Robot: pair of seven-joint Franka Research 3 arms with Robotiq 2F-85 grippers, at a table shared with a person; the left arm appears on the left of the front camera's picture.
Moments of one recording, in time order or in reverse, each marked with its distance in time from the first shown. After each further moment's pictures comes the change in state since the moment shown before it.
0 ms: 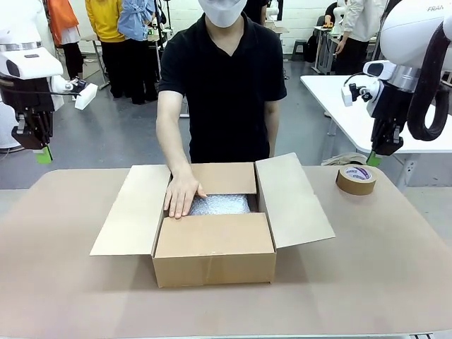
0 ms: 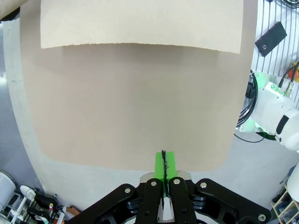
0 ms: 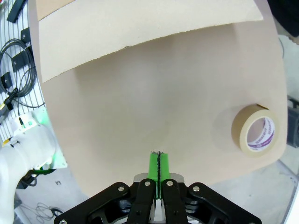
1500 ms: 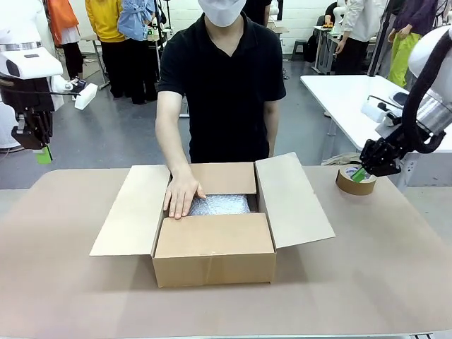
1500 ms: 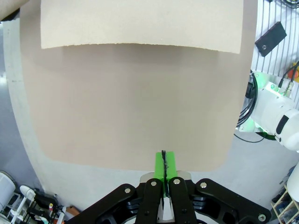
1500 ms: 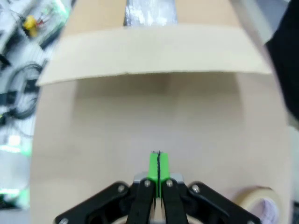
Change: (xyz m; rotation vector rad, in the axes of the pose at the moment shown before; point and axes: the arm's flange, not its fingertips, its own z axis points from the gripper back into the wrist) left arm 0.000 0.000 0.000 -0.001 0.000 0.000; right arm -0.075 -0.049 -0.097 0.114 -0.605 0.207
